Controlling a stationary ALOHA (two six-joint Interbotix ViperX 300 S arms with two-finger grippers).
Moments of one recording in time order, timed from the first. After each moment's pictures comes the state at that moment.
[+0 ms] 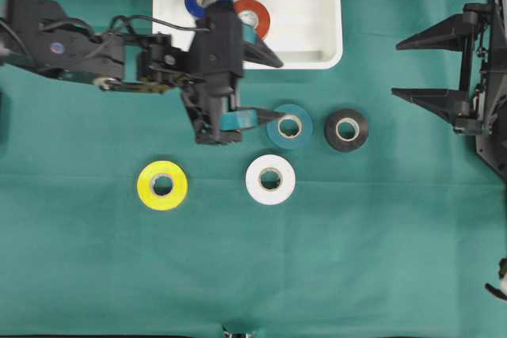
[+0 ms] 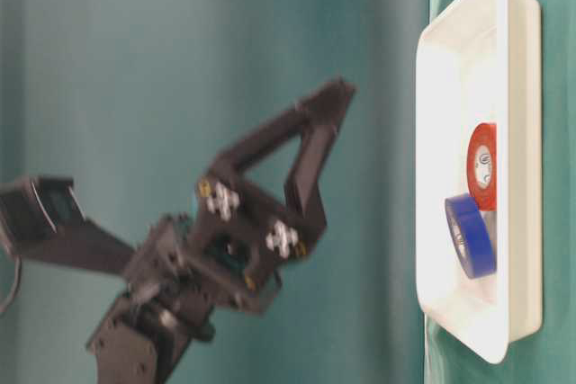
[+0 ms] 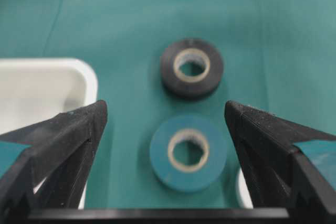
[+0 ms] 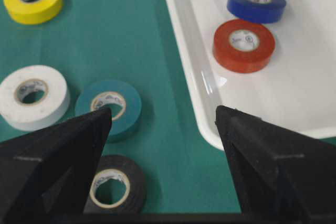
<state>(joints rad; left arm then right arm) 0.03 0.03 0.45 0.00 -0.02 0.04 -0.11 -0.96 1.22 -0.28 0.12 0.46</state>
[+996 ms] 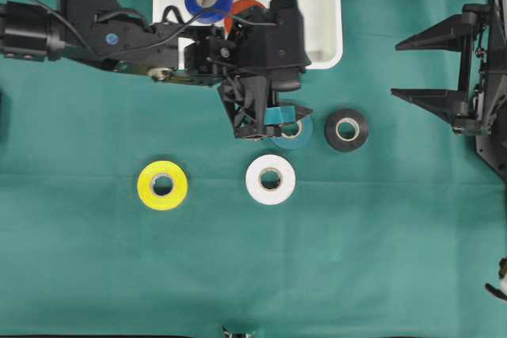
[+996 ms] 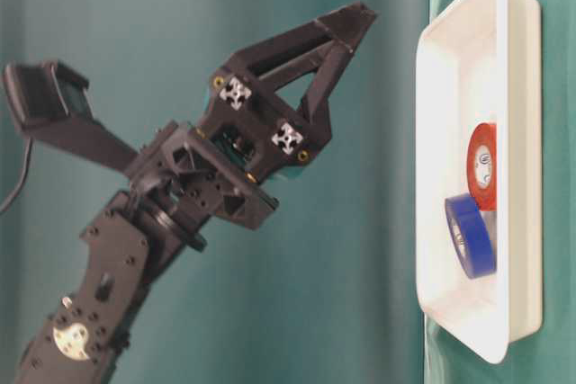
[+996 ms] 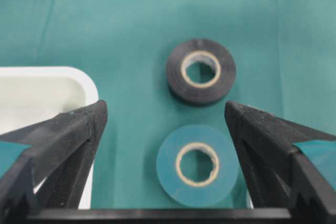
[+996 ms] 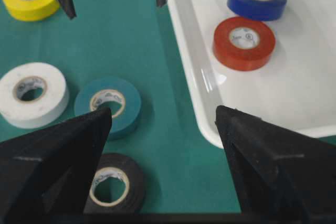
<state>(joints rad) 0.05 0.16 0.21 0.00 0.26 0.05 -0.11 -0.95 1.22 -0.29 0.12 0.46</state>
